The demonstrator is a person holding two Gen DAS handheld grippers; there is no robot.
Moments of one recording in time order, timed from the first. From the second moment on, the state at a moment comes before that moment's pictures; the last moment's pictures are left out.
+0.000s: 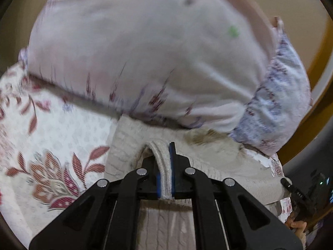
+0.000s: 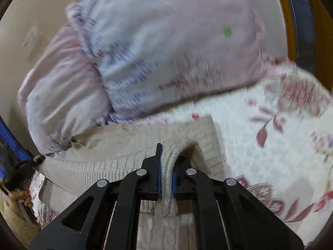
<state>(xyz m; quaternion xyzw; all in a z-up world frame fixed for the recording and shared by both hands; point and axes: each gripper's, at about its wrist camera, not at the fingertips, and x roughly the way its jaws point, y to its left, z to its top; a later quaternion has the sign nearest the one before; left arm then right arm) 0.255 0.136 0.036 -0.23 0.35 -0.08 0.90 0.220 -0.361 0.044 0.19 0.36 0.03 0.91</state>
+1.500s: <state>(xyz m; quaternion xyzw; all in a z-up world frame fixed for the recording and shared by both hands) 0.202 0.153 0.010 -0.22 0.40 -0.10 0.88 0.175 -0.380 0.031 0.17 0.42 0.00 0.89</state>
